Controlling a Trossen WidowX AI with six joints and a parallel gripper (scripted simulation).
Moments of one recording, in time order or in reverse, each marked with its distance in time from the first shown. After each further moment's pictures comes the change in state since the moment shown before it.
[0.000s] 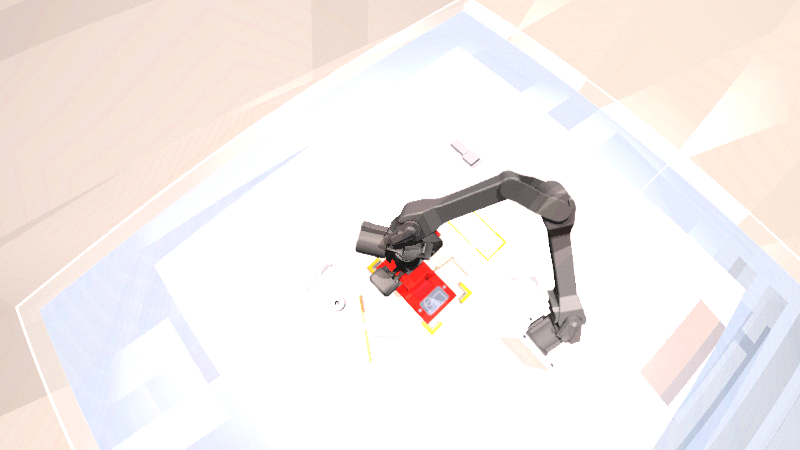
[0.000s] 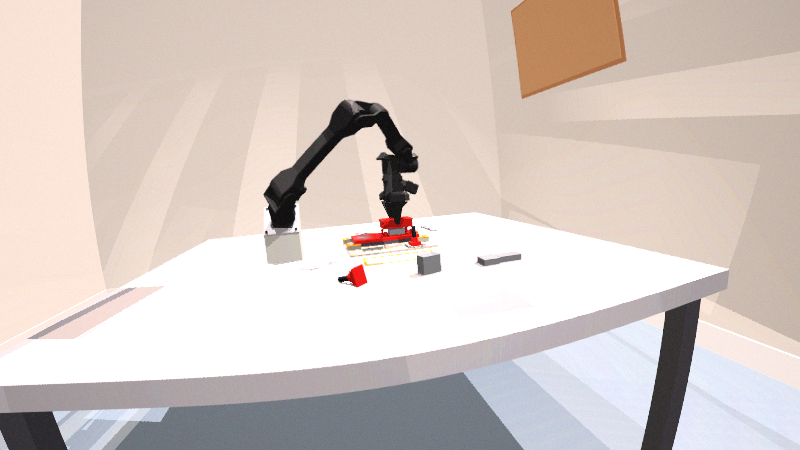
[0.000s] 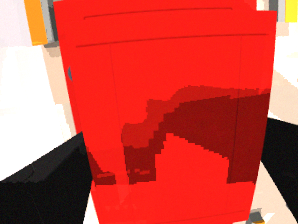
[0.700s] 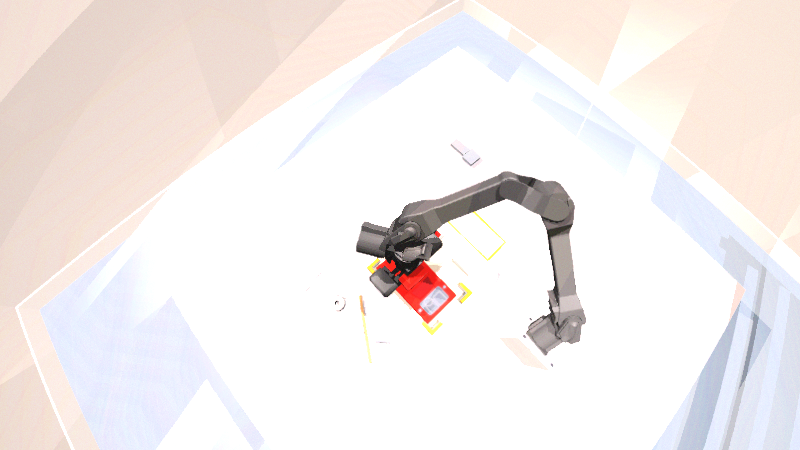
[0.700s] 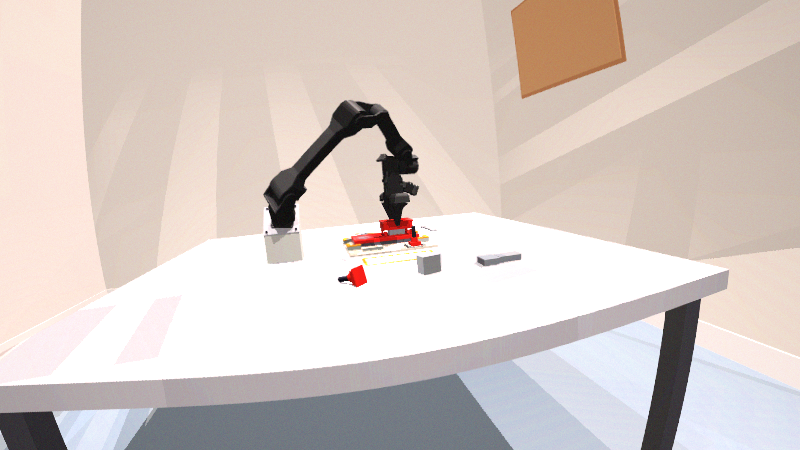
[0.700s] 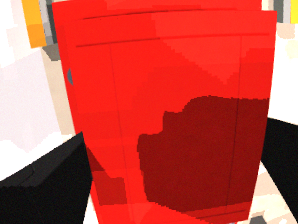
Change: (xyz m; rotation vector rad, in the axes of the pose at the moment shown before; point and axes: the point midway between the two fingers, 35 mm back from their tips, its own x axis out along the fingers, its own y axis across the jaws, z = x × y) arm 0.005 0.001 0.000 0.003 -0.002 0.002
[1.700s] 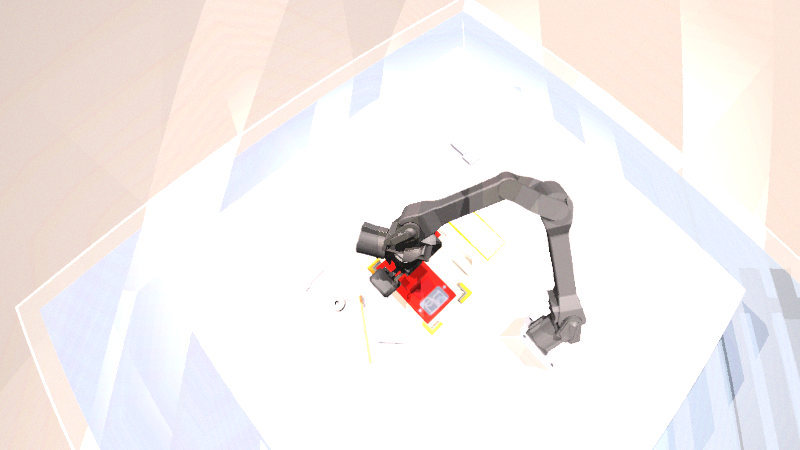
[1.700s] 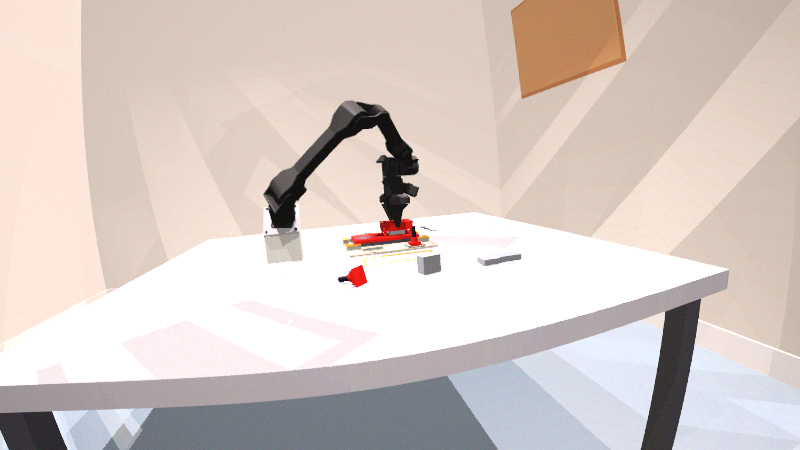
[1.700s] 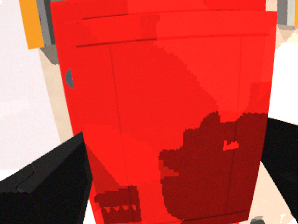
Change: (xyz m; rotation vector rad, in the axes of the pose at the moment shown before) arm 0.004 0.000 0.000 -0.007 -0.002 -0.003
